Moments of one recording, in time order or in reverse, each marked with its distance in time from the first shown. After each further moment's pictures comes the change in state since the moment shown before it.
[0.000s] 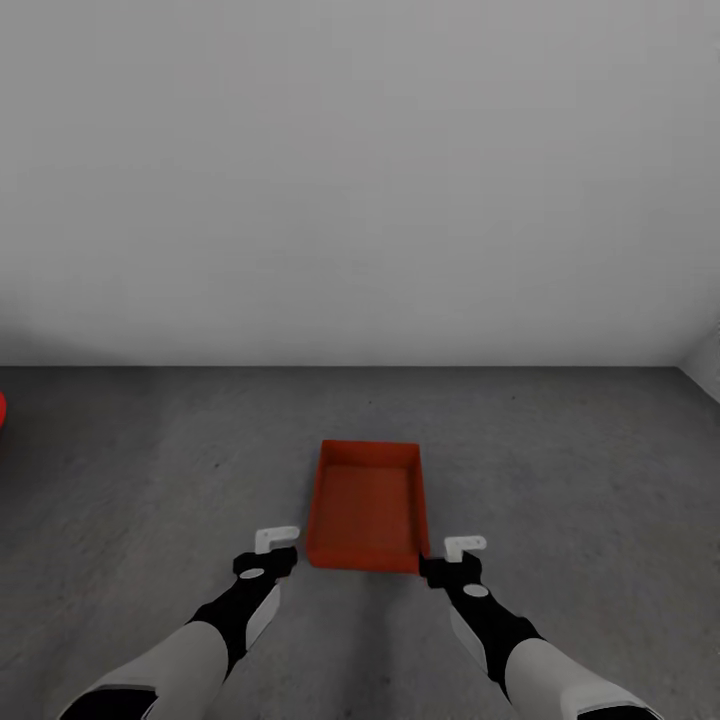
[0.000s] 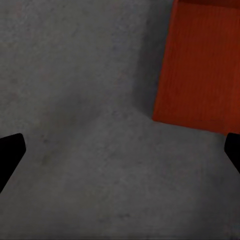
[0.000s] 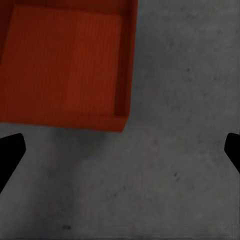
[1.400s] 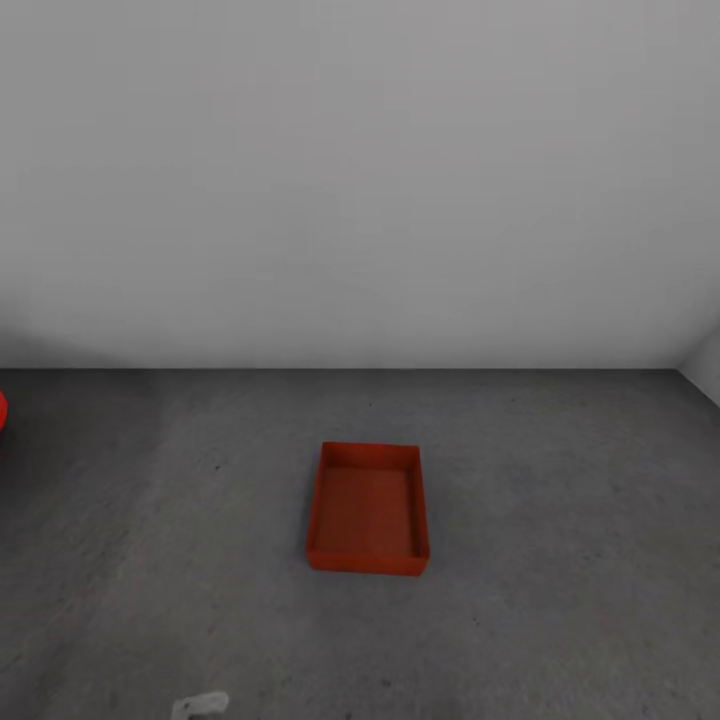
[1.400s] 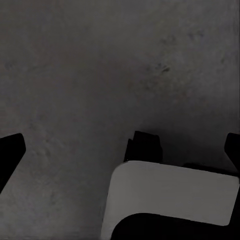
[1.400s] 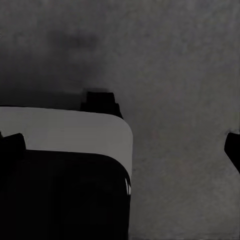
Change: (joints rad) left arm 0.247 0.190 0.001 0.242 0.117 0.009 -0.188; right arm 0.326 -0.091 -0.002 0.279 -0.008 -0.035 0.006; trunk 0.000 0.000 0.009
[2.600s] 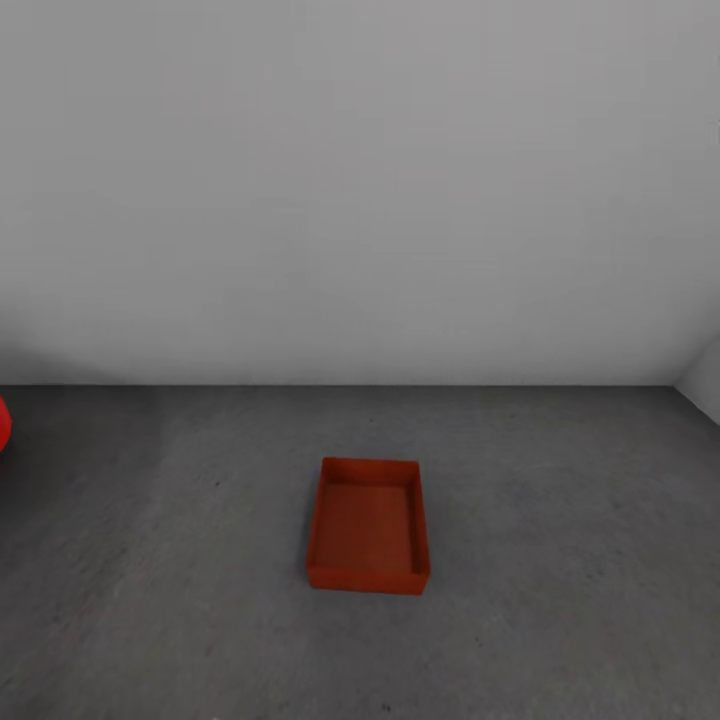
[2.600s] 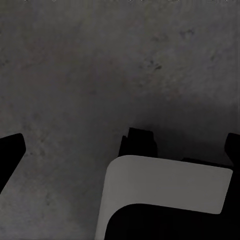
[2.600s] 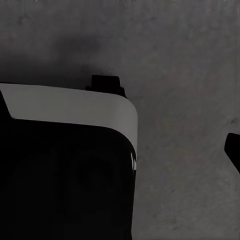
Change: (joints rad) left arm 0.049 -0.005 -0.002 -0.002 -0.005 -0.008 -0.020; right arm 0.067 0.000 0.000 0.001 0.001 0.001 0.017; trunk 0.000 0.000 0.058
